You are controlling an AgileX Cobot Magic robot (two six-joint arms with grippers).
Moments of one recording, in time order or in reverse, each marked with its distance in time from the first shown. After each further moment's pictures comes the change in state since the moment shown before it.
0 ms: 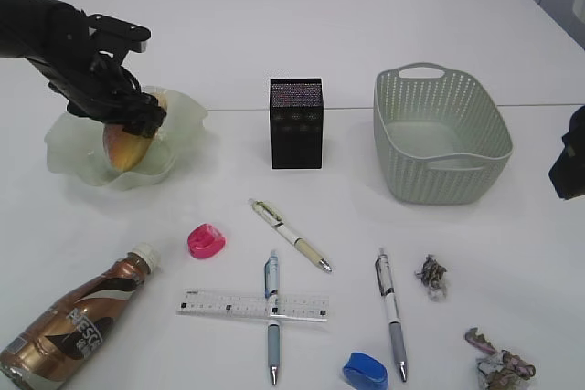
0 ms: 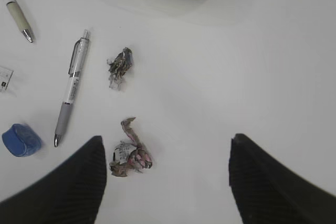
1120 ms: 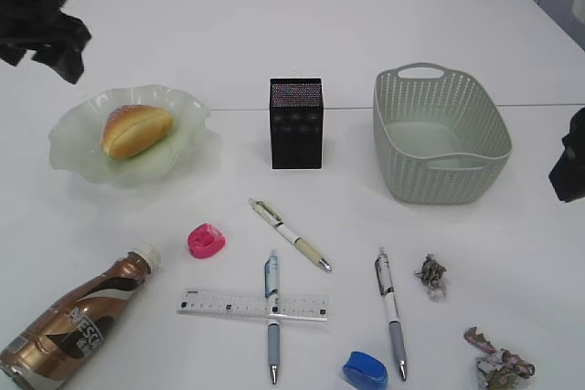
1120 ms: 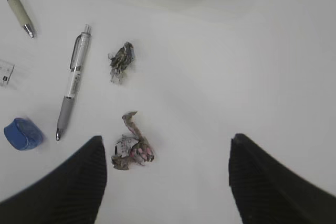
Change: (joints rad) left arm 0.001 -0.387 -0.007 0.013 0.493 0.004; right arm 0.000 0.000 0.000 0.006 0.013 0.000
